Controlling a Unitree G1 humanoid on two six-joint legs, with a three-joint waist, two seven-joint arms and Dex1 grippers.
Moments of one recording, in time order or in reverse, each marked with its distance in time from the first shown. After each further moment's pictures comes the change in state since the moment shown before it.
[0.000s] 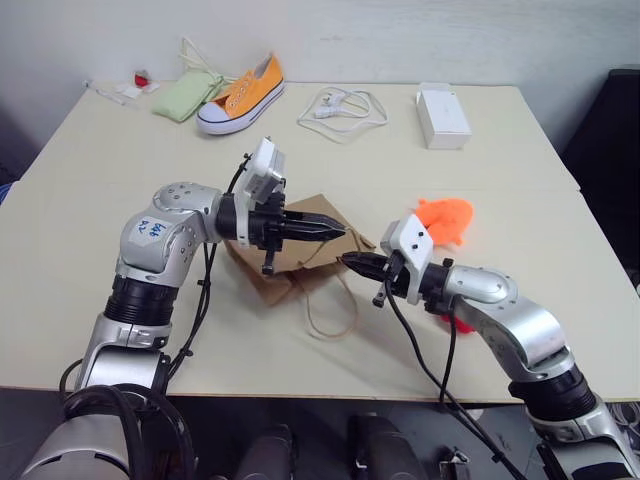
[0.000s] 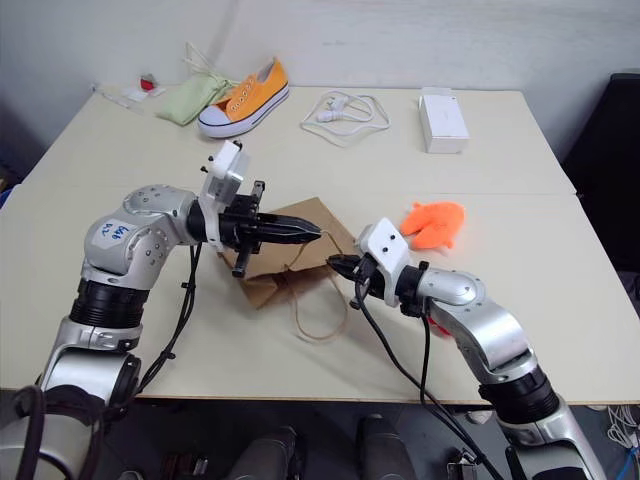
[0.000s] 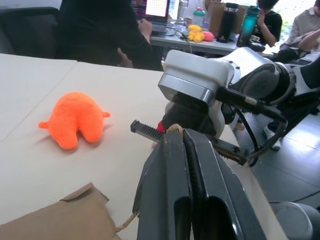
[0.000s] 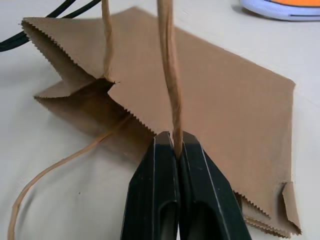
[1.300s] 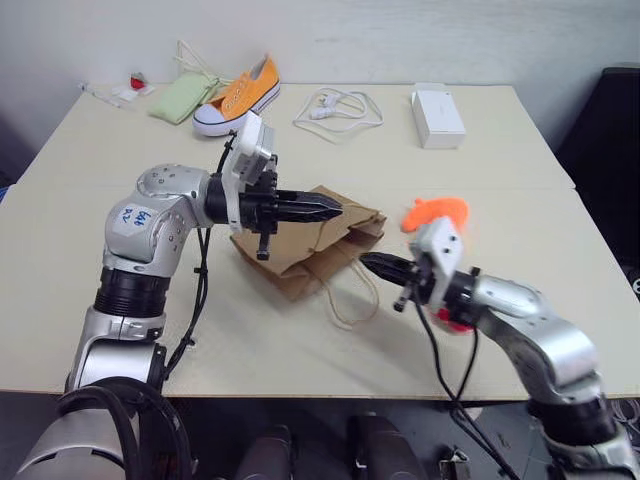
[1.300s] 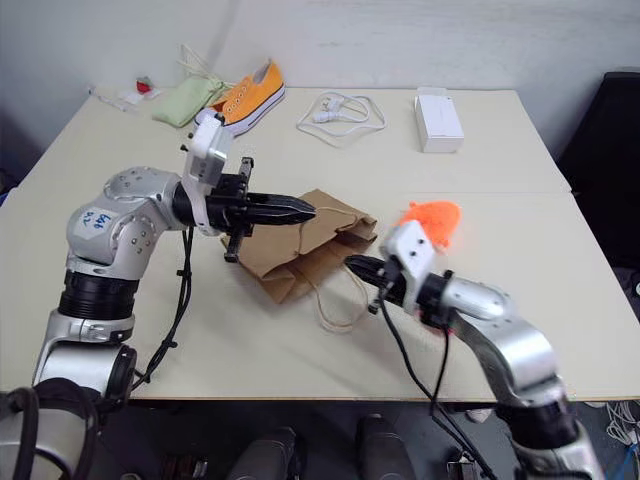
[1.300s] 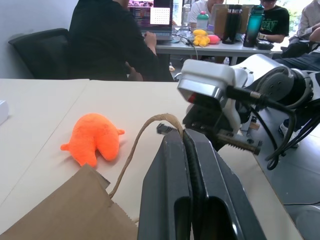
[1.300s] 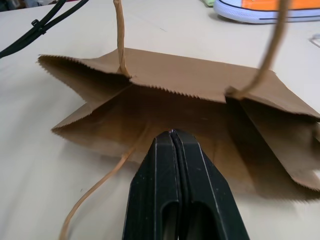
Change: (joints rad) left arm -0.046 0.027 0.033 0.001 -0.008 -0.026 -0.023; right arm 0.057 0.035 -0.085 -0.056 0.013 0.045 0.010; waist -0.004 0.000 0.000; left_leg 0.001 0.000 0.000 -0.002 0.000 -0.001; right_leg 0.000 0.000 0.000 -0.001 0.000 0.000
